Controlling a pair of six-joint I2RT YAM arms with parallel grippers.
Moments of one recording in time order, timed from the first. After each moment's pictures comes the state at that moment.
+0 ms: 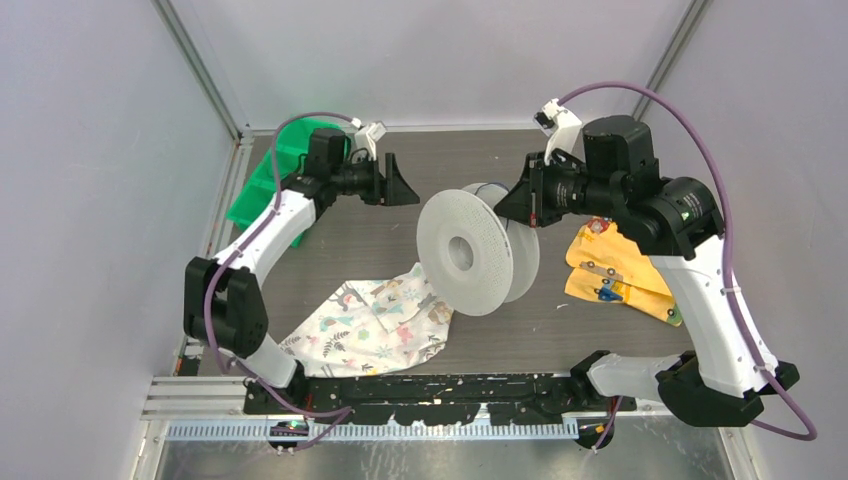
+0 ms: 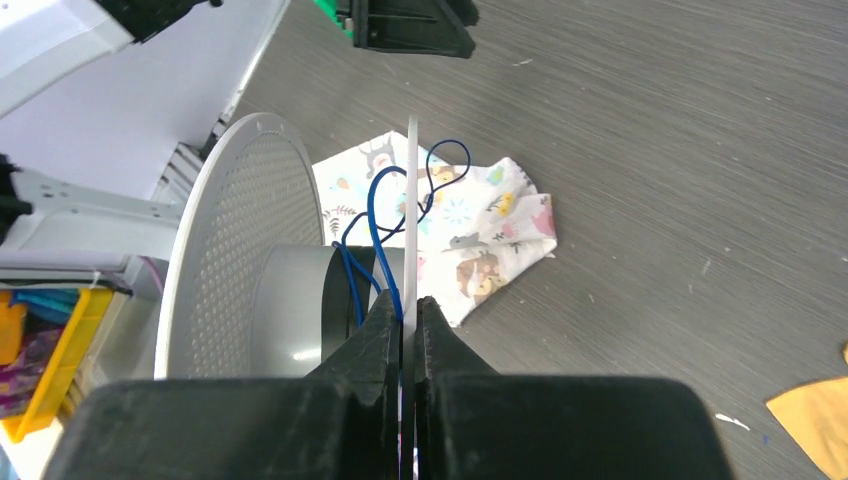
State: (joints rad) left arm -0.32 1.57 1.27 -0.25 0.73 -0.35; right arm 0.56 1.23 1.84 -1.15 -0.28 0.33
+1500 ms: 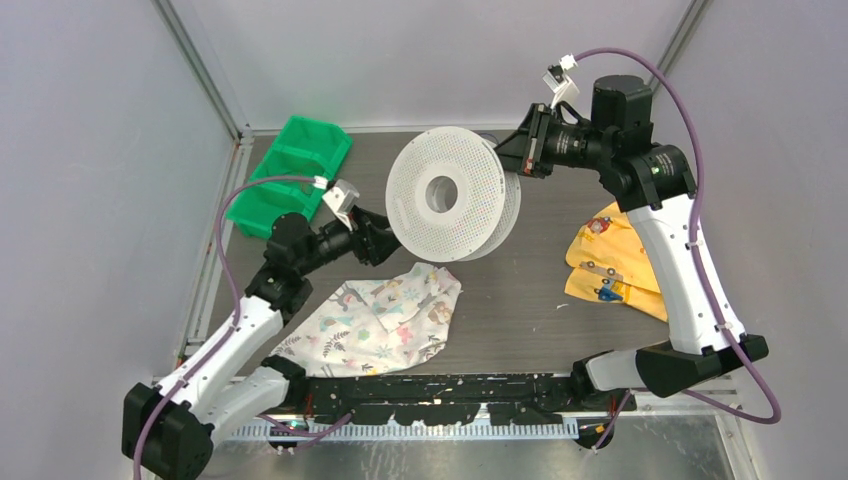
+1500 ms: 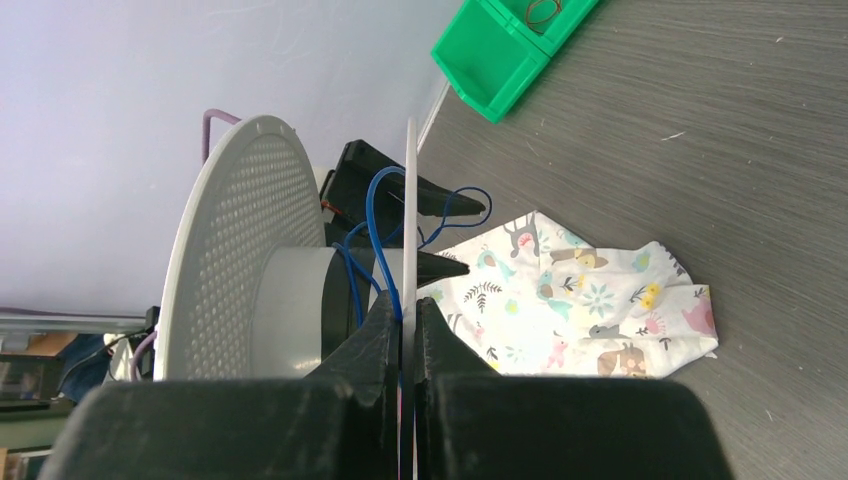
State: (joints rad) left arm -0.43 0.91 0.65 0.23 0.58 -0.28; right arm 0.31 1.36 1.81 -0.82 -0.71 0.62
